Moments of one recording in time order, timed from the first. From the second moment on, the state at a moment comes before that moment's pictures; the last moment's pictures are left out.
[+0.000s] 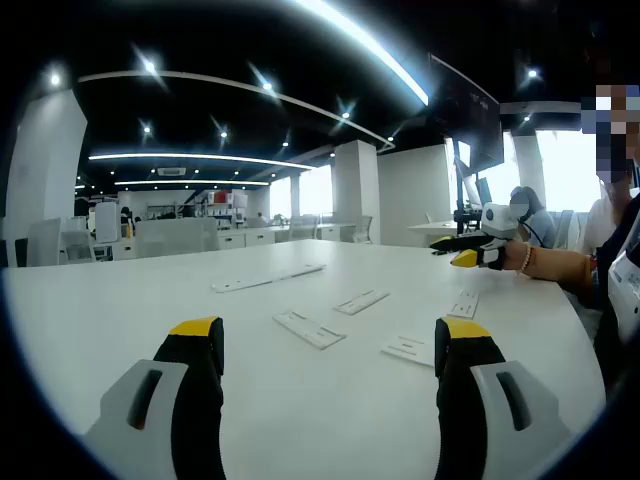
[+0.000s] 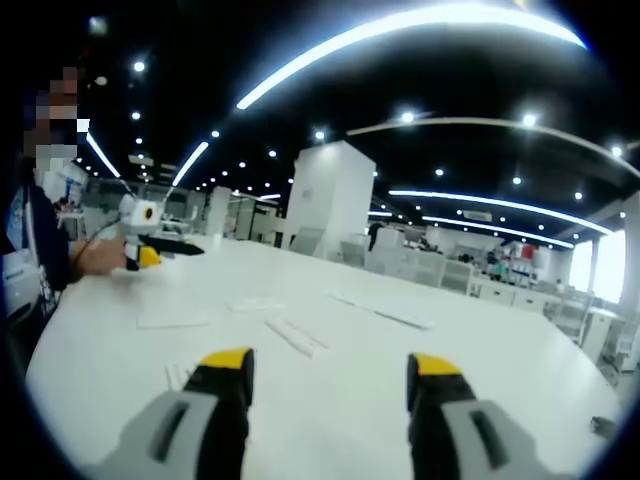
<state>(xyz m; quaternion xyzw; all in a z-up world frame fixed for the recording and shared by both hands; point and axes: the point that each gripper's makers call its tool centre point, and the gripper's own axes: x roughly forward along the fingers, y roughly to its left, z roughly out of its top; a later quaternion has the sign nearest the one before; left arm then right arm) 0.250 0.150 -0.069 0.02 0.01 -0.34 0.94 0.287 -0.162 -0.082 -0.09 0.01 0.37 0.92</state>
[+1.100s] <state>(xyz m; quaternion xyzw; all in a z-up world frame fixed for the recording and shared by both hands) 0.245 0.147 -0.064 -0.01 0.02 -0.35 0.94 0.284 -0.154 -0.083 -0.11 0.02 0.39 0.91</state>
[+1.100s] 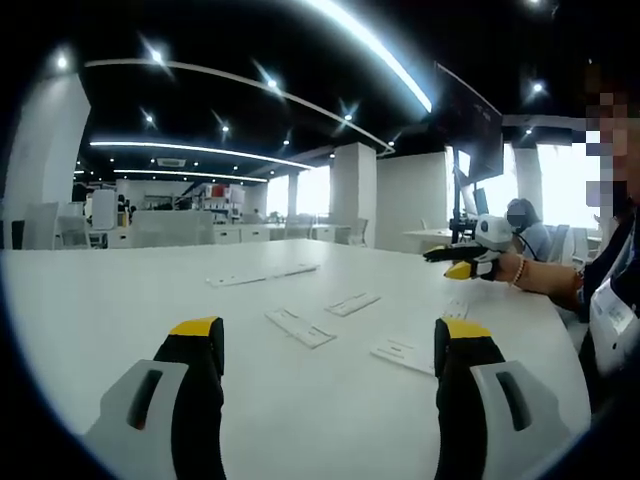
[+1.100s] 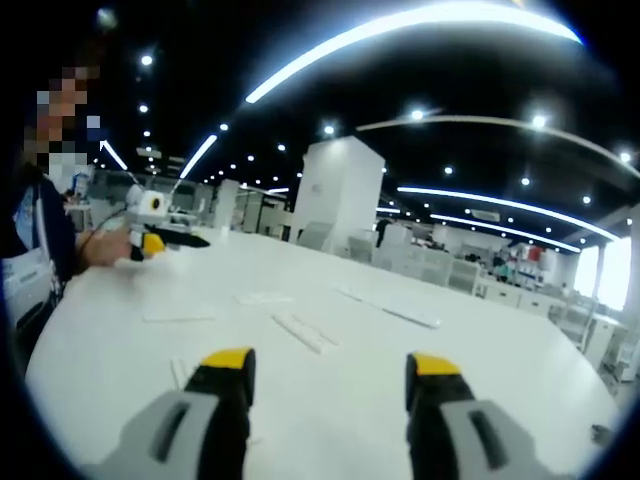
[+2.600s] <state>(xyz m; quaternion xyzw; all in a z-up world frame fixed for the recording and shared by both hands) 0.241 0.148 -0.064 0.04 0.02 -0.36 0.93 0.279 -0.152 -0.078 -0.09 0.04 0.41 0.91</state>
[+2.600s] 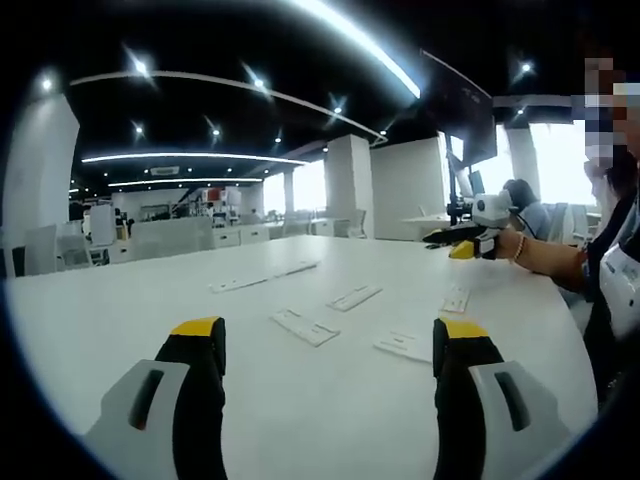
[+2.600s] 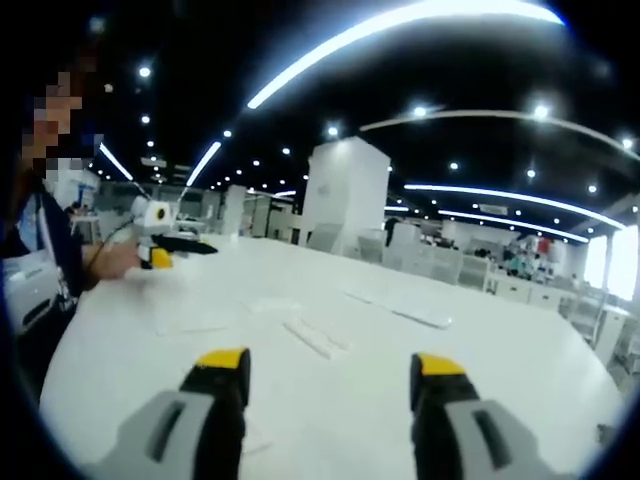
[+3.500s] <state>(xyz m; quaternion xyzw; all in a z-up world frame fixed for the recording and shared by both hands) 0.234 0.137 -0.068 0.05 0.03 -0.38 0.92 0.276 -0.144 -0.071 -0.12 0.05 0.43 0.89</state>
